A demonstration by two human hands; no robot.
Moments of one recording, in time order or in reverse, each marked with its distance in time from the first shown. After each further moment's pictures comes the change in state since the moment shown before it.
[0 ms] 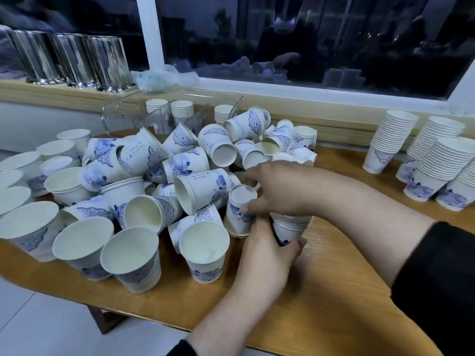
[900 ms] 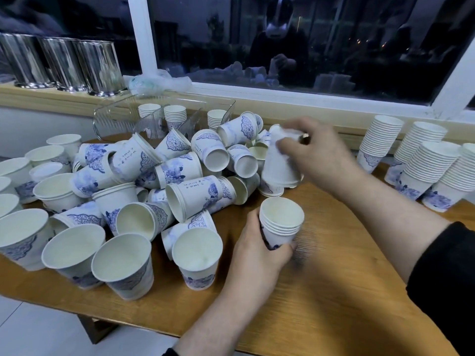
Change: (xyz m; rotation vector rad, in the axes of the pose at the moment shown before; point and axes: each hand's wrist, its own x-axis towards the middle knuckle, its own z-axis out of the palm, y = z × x) left_hand -0.004 0.002 -0.009 -0.039 -0.005 0.066; right_hand -0.007 0.051 -0.013 0.741 0.626 0.265
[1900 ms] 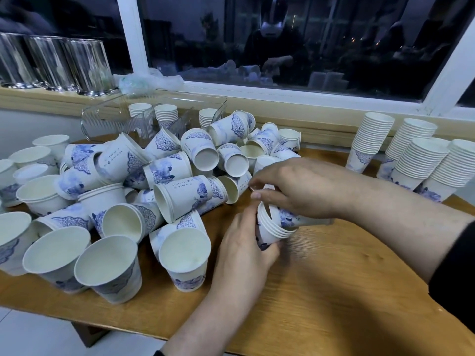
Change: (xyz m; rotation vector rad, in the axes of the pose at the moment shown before) left_hand 0.002 0.001 0.000 0.270 0.052 0.154; right_hand -0.023 0.001 -0.009 -0.757 -0.540 -0.544
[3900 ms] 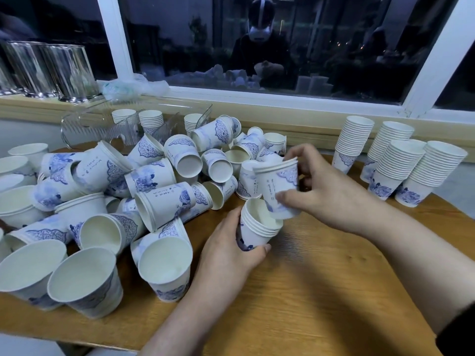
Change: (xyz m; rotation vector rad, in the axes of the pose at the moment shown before) left_hand 0.008 0.006 -0.010 -0.100 -0.104 -0.057; right_hand -0.051 0.023 0.012 0.766 0.285 0.409
